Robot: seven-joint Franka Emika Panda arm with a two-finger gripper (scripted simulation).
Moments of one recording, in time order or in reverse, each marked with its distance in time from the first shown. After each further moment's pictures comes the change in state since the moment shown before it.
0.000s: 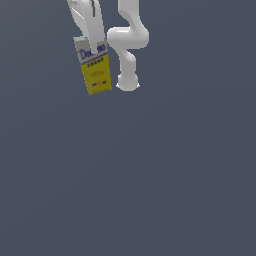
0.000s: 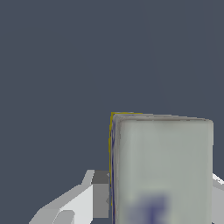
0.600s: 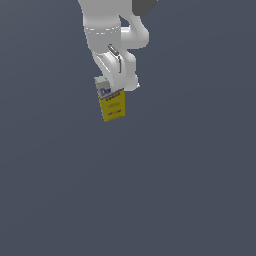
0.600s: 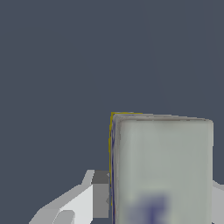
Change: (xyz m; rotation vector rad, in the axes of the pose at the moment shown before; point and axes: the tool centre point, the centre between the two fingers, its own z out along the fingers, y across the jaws) arm -0.024 -0.069 0.095 0.000 -0.002 -0.001
